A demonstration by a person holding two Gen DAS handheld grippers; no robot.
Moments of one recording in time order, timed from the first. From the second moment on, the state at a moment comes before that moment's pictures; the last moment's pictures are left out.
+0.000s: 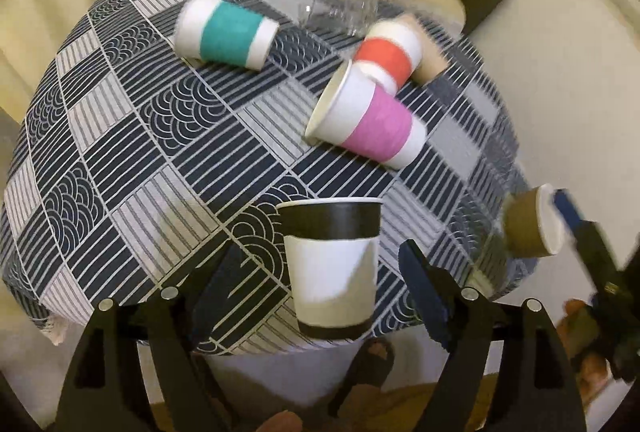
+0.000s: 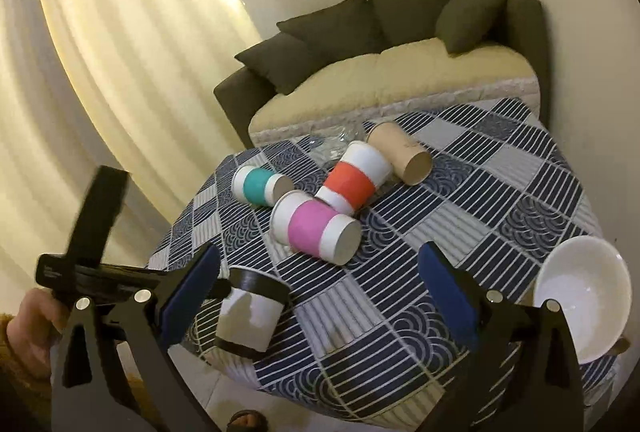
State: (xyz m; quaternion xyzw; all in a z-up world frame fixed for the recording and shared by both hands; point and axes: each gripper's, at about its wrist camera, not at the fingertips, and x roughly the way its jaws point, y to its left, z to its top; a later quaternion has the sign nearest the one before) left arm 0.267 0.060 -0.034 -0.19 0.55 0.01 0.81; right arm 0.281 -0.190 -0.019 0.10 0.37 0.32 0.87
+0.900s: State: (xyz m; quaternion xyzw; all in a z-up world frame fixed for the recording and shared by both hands) left arm 0.158 0.090 -0.099 -0.22 0.47 -0.09 0.85; right arm 0.313 -0.050 -0.080 0.01 0.61 0.32 0.73
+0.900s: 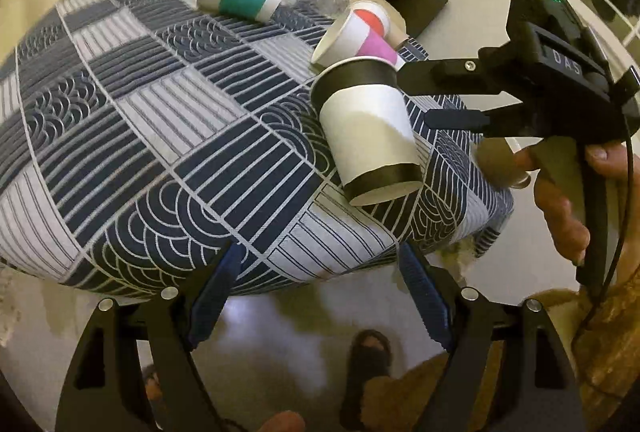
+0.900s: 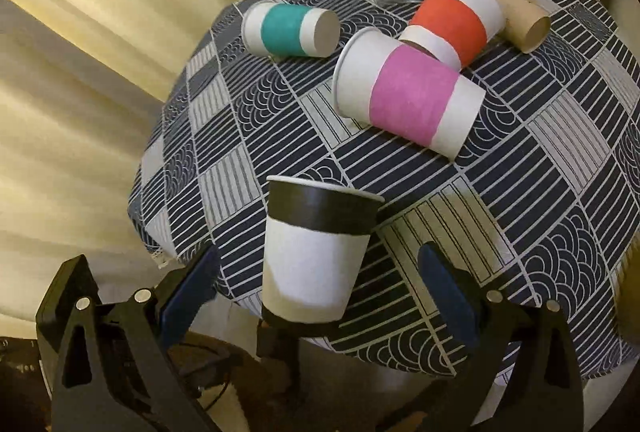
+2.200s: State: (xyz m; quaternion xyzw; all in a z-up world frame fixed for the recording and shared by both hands) left arm 0.152 0.099 -0.090 -0.22 0.44 -0.08 0.87; right arm 0.290 -0.054 -0.064 -0.01 0.53 0.37 0.77
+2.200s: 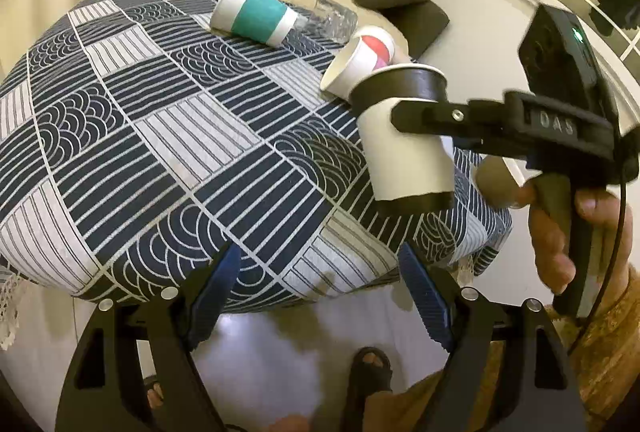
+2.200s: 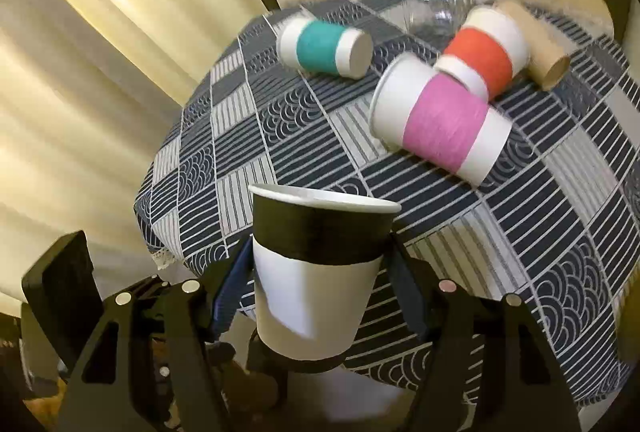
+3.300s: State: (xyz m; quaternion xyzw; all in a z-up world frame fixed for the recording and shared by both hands) left arm 0.146 0.133 -0.083 -0.25 0.38 0.01 0.89; right arm 0.179 -0.054 -0.116 -0.10 0.09 0.19 0.97
